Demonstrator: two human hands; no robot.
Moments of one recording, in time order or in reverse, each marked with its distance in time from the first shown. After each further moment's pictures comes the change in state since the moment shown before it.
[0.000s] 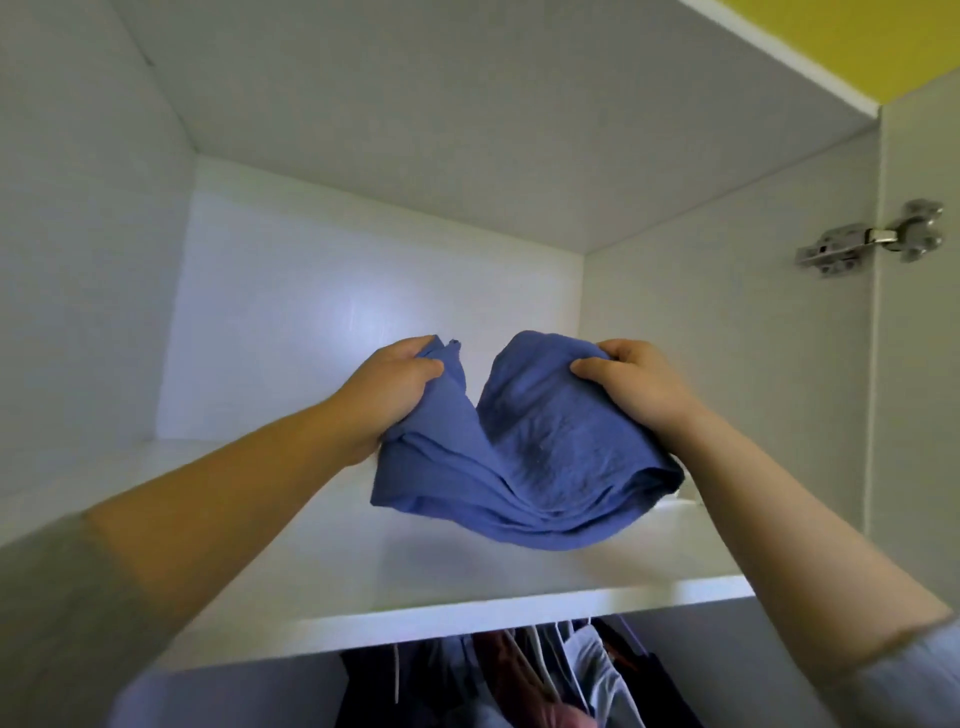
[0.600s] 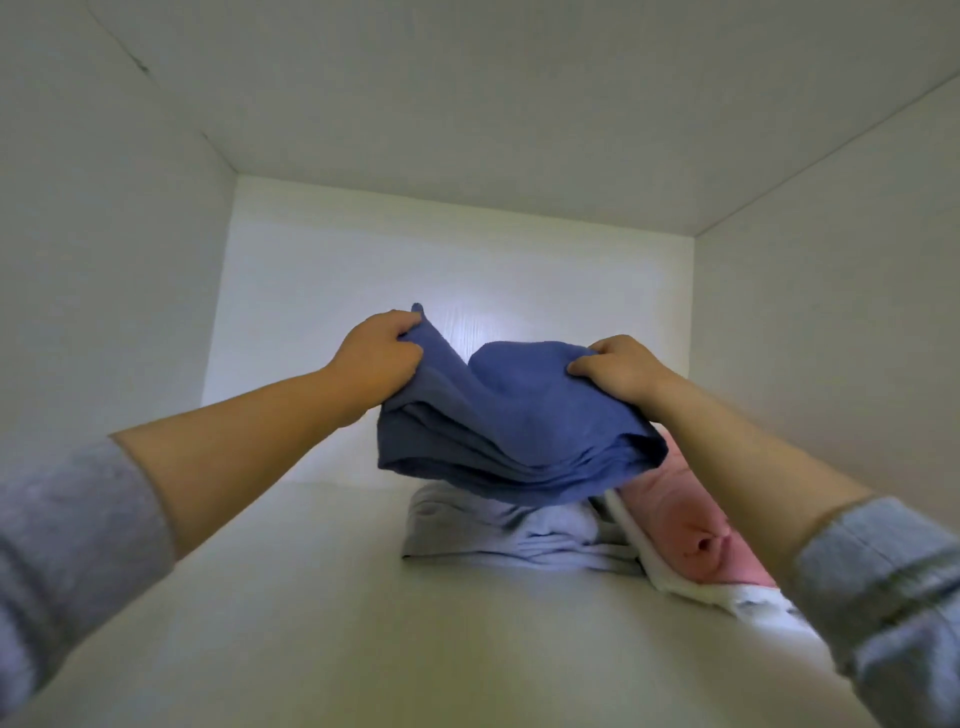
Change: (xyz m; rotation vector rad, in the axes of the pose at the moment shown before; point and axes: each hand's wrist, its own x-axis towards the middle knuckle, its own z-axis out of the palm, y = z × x) left_hand 0.173 -0.047 -0.042 0.532 0.358 0.137; right_hand 0.218 0.067 0.119 -0.002 -0.226 -0.059
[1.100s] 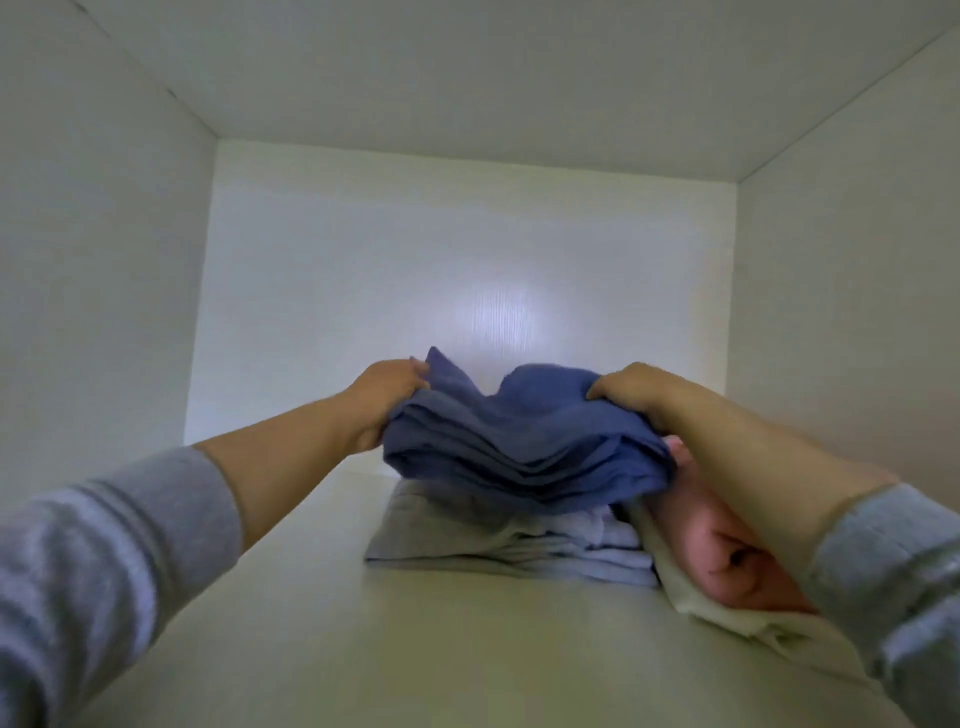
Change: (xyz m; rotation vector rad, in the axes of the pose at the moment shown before) left_hand 0.059 -0.062 0.070 -0.410 -0.118 -0.423; right_hand 0.088 0.080 0.037 0.069 -0.220 0.218
